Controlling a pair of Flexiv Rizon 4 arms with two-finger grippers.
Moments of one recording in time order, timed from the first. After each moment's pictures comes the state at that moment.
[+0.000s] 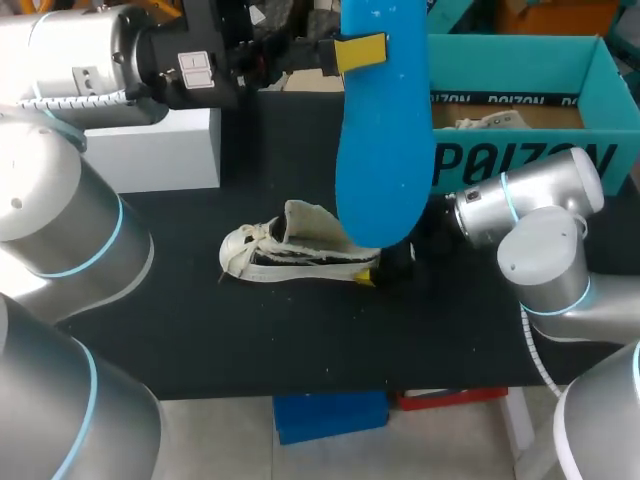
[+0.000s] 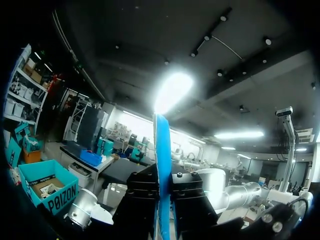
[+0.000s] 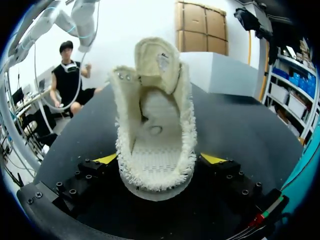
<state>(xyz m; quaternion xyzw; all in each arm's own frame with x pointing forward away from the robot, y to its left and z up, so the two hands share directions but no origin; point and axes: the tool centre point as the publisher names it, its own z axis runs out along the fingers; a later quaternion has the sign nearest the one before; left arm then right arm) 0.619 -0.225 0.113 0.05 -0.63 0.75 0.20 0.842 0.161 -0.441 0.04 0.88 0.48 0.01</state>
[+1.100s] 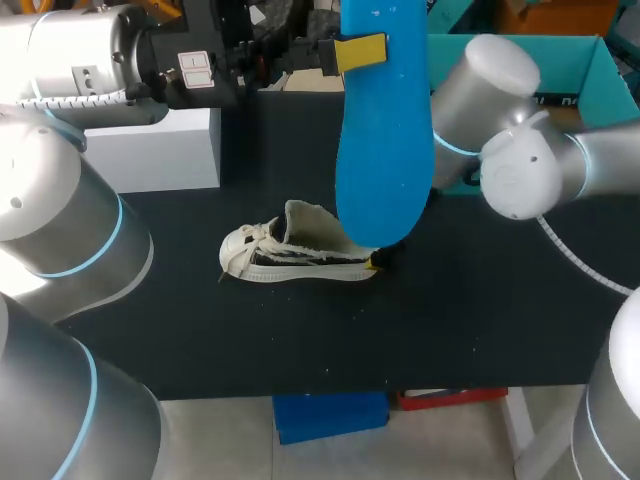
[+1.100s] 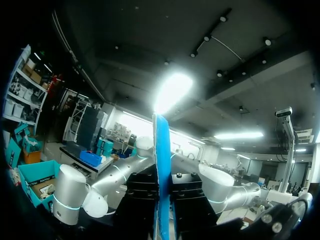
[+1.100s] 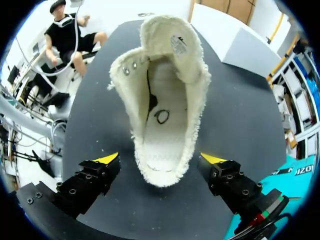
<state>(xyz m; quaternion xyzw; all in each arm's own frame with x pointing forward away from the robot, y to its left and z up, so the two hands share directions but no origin) 0.619 -0.225 0.113 0.05 -0.63 0.75 0.20 0.836 0.142 -0.398 -0.01 0.98 0.18 0.01</state>
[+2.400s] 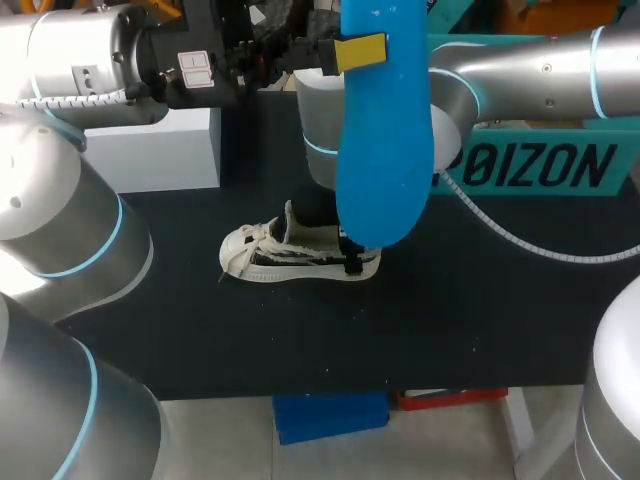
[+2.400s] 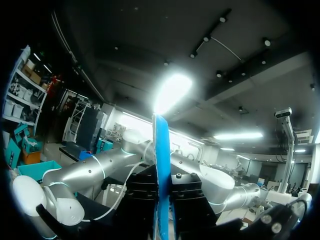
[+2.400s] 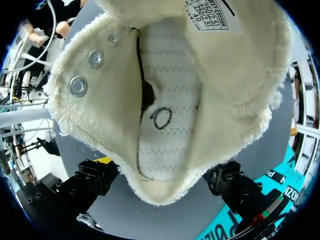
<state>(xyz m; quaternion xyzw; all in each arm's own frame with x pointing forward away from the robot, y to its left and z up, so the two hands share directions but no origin) 0.619 -0.225 0.113 0.05 -0.63 0.75 0.20 0.838 0.163 -0.416 0.00 1.00 -0.05 0.00</state>
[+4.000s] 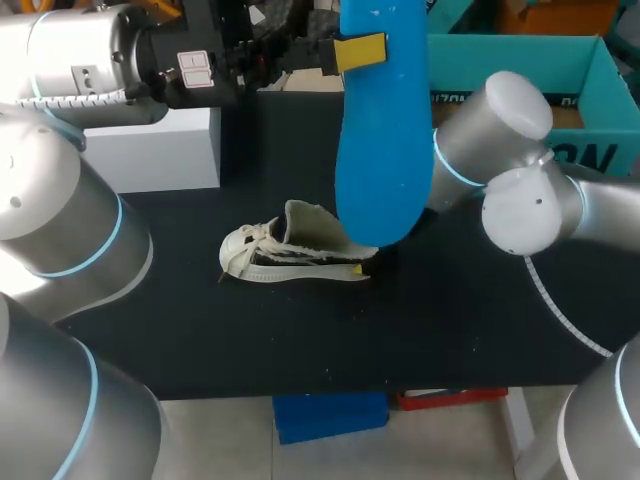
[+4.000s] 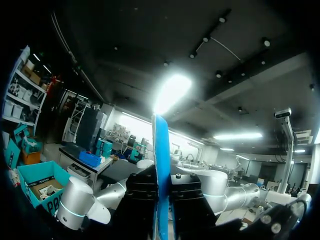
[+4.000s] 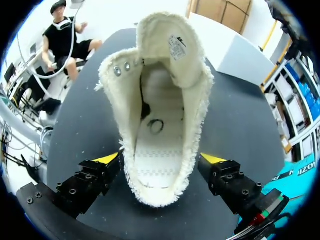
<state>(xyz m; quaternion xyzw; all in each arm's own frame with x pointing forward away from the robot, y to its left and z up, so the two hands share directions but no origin) 0.619 -0.225 0.113 0.05 -0.63 0.75 0.20 0.842 0.159 -0.418 -0.01 0.96 0.26 0.05</state>
